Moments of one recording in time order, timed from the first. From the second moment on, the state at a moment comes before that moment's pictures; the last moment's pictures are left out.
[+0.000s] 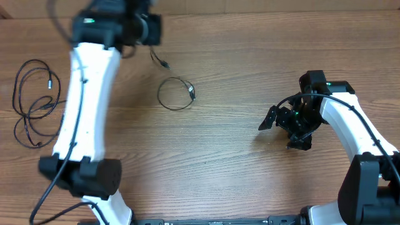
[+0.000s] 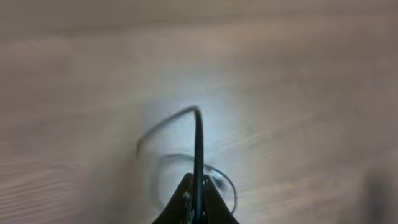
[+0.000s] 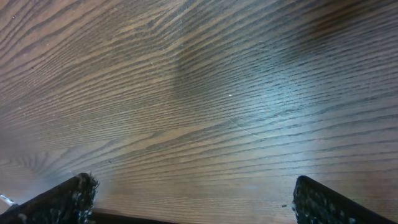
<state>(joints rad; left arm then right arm) -0.15 1.90 2.19 -1.14 0.15 -0.08 0.01 1.65 1.12 -1.15 -0.39 0.41</state>
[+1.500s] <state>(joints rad) -0.04 1.99 2.33 -1.36 0.27 -0.16 0.01 1.65 1.12 -1.14 -0.39 0.41</state>
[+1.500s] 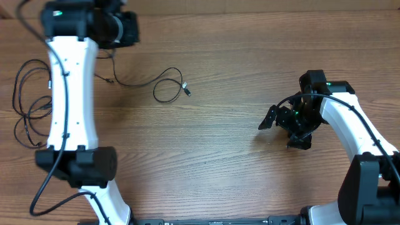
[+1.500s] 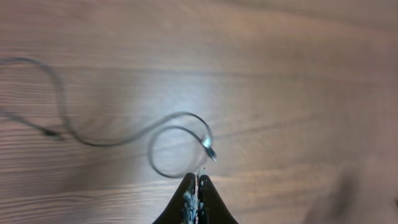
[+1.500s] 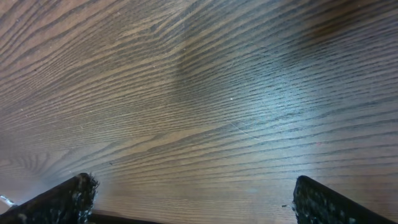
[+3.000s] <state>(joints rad) -0.26 2.50 2.33 -1.27 0.16 -0.29 0.01 1.65 1.12 -1.14 -0.39 0.40</state>
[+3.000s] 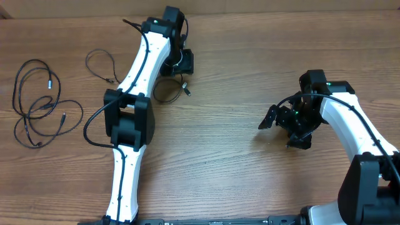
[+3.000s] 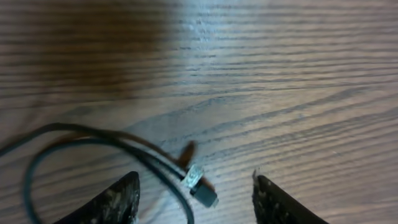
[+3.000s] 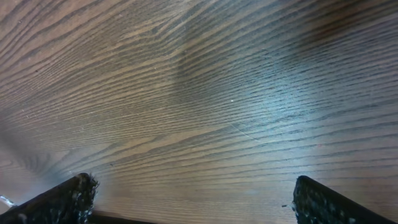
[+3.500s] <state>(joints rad) -0.27 2.52 2.33 -1.30 0.14 -0.29 0.01 1.65 1.12 -1.14 -0.39 0.41</state>
